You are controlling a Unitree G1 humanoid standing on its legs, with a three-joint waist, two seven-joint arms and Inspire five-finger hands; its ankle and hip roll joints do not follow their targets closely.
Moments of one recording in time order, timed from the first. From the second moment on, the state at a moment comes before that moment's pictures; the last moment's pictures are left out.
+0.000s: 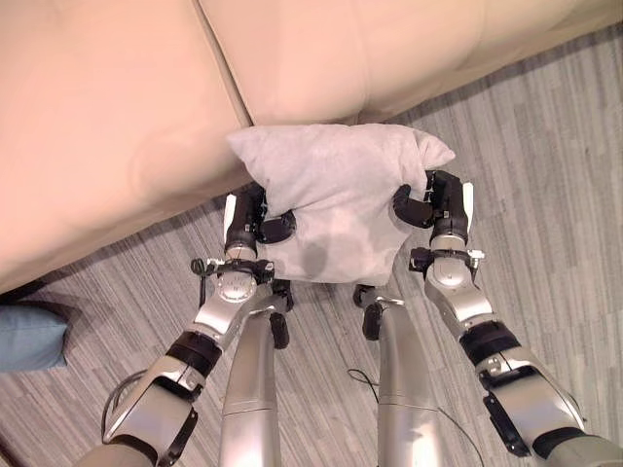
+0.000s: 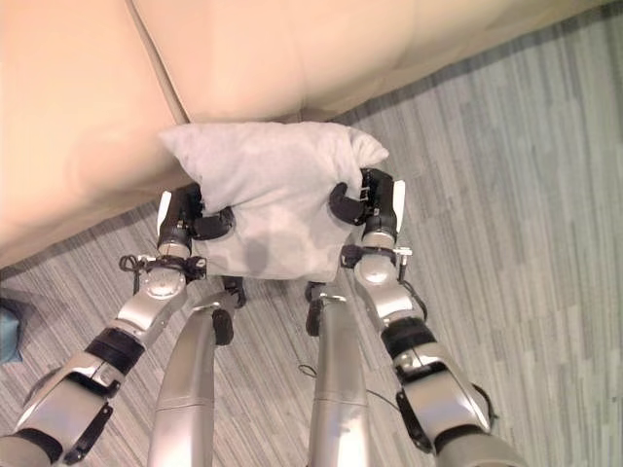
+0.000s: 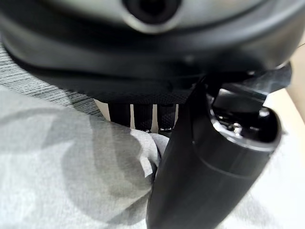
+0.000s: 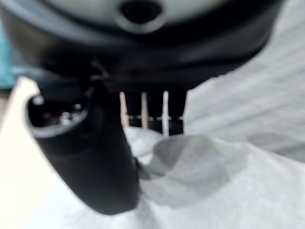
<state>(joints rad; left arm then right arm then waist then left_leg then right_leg) -0.58 0.36 -0.39 0.50 -0.38 -0.11 0.40 -0.64 -0.40 0.29 0.54 0.24 -0.13 -0.47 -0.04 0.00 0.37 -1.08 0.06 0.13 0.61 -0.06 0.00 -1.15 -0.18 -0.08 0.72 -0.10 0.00</state>
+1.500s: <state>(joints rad) 0.06 0.38 -0.28 0.28 -0.31 -0.10 0.18 0.04 -0.33 0.17 0.17 0.06 -0.11 -0.18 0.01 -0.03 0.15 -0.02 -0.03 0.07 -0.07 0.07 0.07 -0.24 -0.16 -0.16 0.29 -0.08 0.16</state>
